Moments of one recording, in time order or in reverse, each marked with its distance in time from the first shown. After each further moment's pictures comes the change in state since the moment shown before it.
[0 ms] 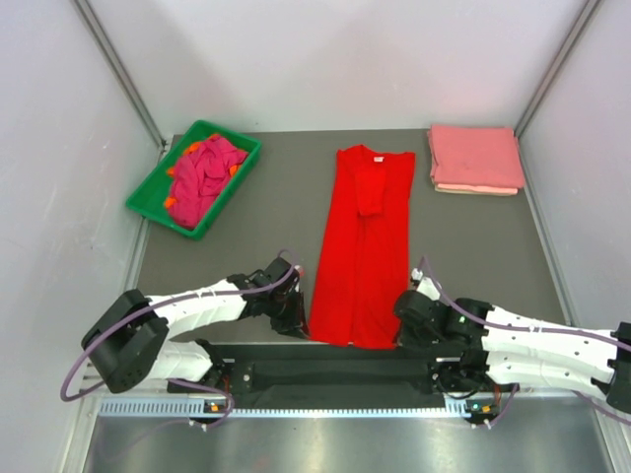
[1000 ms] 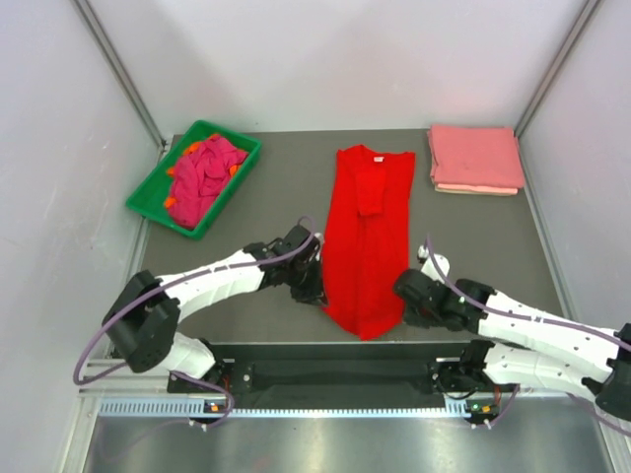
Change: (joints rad) left arm -0.002 0.121 0.295 -0.106 -0.038 0.037; right arm -0.077 0.046 0.148 -0.142 0.151 -0.077
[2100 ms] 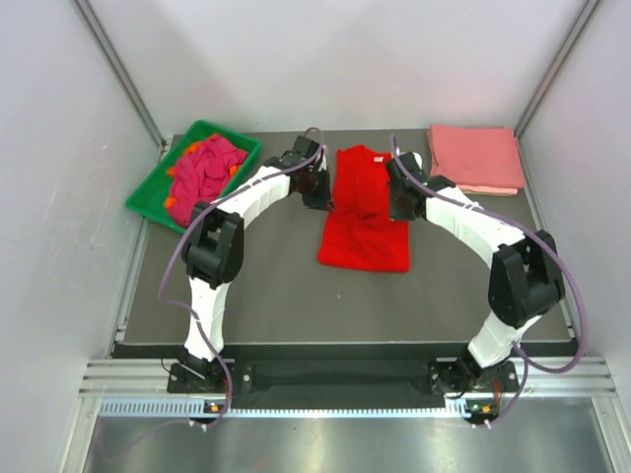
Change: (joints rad) left arm 0.327 0.717 0.942 -0.123 -0.008 0.302; right arm -0.590 0.772 0.689 0.277 -0.071 -0.790
